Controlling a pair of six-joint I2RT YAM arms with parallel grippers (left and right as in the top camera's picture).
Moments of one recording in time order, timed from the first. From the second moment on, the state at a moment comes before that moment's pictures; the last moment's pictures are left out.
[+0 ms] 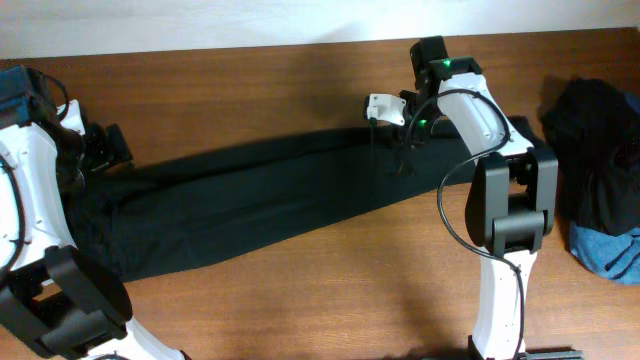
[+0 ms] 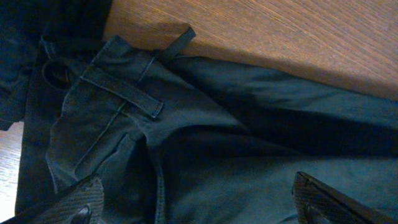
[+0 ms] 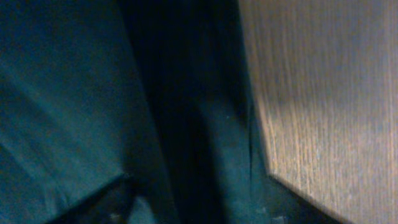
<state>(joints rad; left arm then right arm) 0.38 1.91 1.82 -1.27 0.09 -0.05 0.11 2.29 1.94 -1.02 -0.26 -1.27</state>
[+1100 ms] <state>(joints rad) 0.02 1.91 1.81 -1.31 0.05 -0.06 -0.04 2.27 2.05 -1.32 -0.20 -0.26</state>
